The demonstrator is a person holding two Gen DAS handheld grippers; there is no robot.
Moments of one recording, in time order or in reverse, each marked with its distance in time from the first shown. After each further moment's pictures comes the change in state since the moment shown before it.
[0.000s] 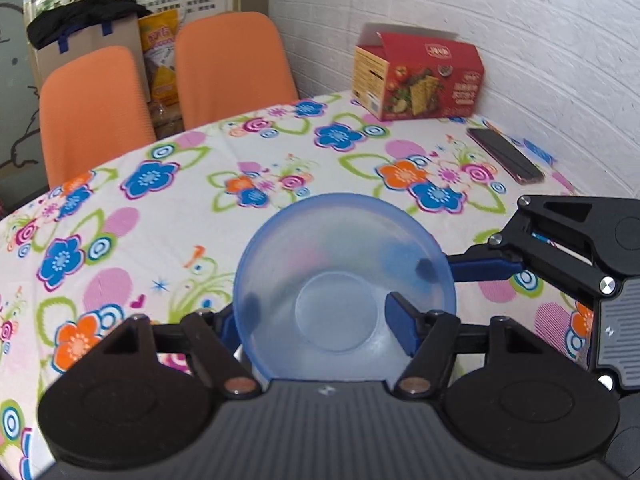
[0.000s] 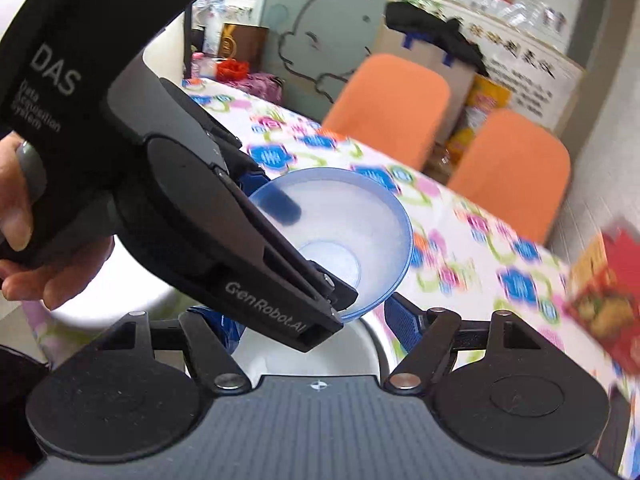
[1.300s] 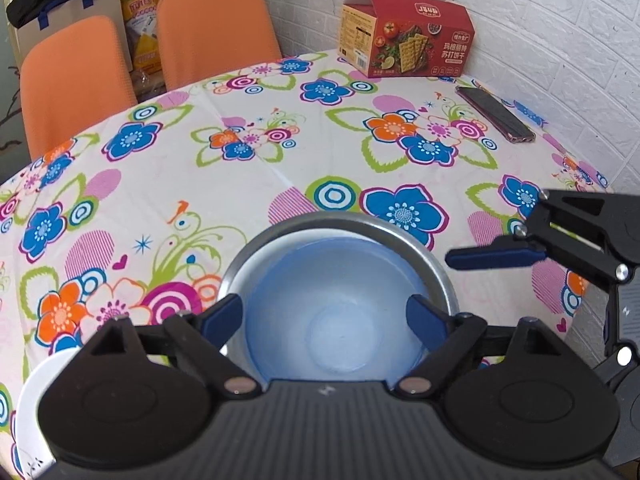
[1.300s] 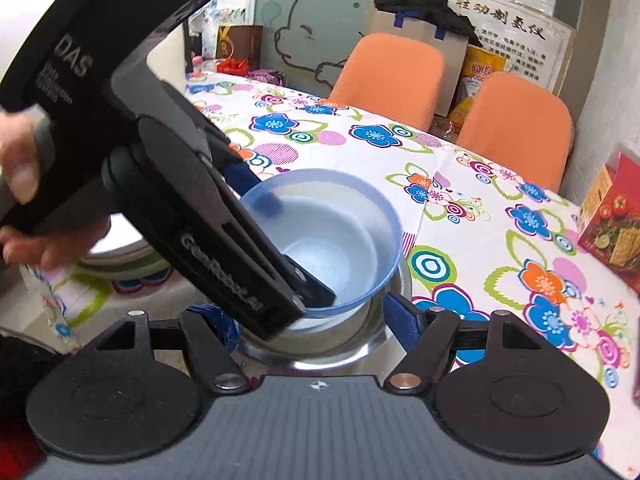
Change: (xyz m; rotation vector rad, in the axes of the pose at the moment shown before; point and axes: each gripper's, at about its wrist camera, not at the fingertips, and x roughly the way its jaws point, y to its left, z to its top) left arm 0.008 0.009 -0.013 0.006 0.108 -0.048; right arm -0.022 0.004 -0.066 0.034 -0.003 0.048
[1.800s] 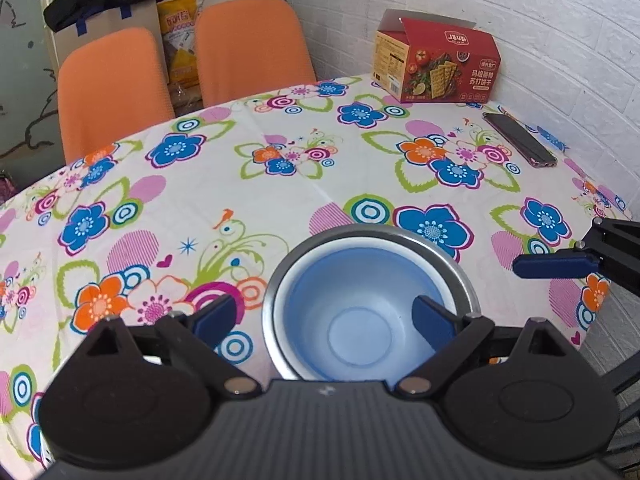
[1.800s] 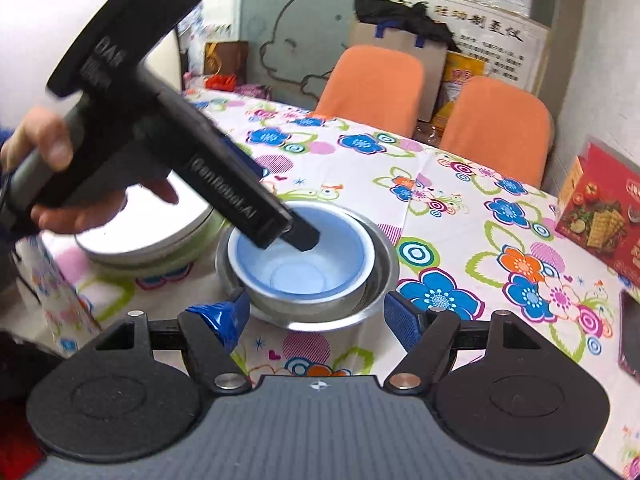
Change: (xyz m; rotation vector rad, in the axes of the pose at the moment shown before) left arm -0.023 0.010 -0.011 -0.041 -0.076 0.089; right arm -0.034 -0.005 -0.014 0.135 -0.059 -0.032
